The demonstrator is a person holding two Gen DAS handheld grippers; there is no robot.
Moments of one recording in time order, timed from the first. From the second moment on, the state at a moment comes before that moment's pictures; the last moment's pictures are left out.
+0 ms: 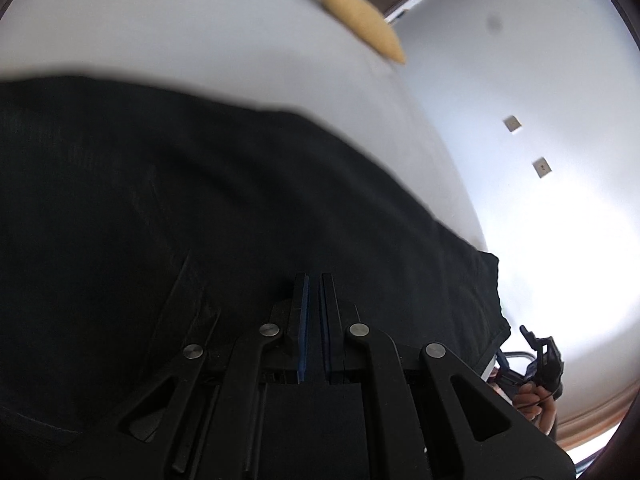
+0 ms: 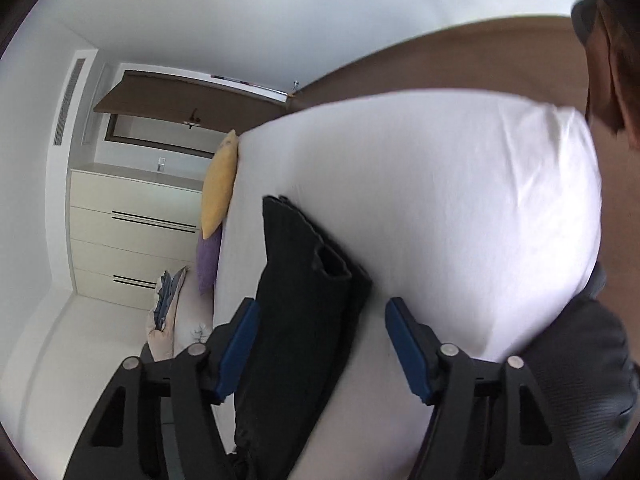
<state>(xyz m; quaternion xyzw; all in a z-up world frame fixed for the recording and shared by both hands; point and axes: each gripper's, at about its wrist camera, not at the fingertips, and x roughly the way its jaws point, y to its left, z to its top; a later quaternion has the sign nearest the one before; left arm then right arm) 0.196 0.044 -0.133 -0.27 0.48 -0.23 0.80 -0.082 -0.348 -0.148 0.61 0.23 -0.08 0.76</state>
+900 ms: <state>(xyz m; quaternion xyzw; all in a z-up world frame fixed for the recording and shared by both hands) 0.190 0.012 -0.168 -0.29 0.47 -0.24 0.80 -0.044 -0.290 -0.086 0.42 0.27 -0.08 0.86</state>
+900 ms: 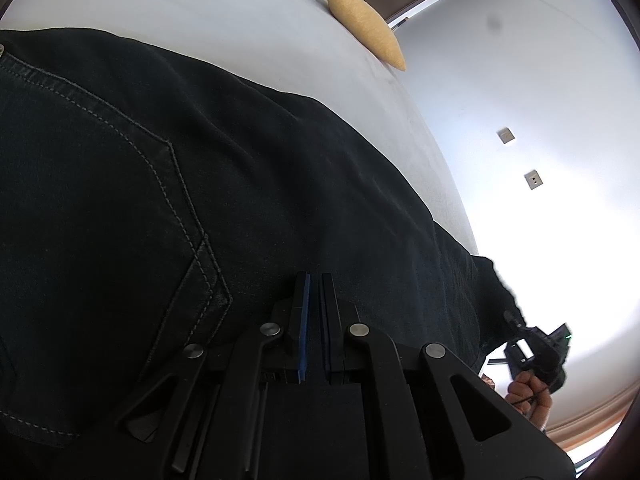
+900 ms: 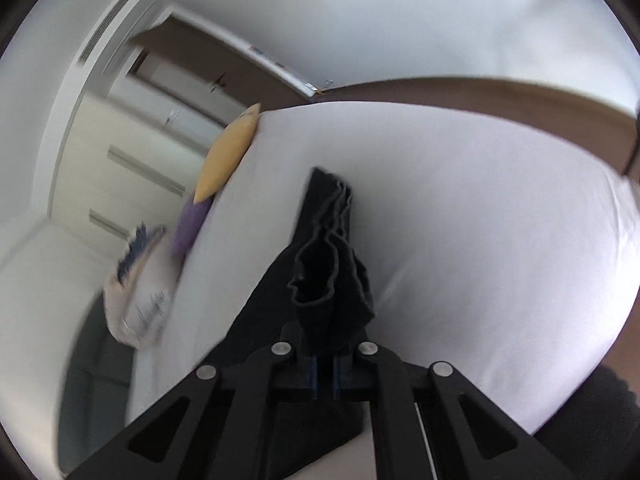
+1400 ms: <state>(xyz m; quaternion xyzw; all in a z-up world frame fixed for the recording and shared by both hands) 0.178 -0.023 -0.139 -0.33 0.44 -0.27 0.79 0.014 -0.025 -0.109 -0.14 0.38 0.00 0.92</state>
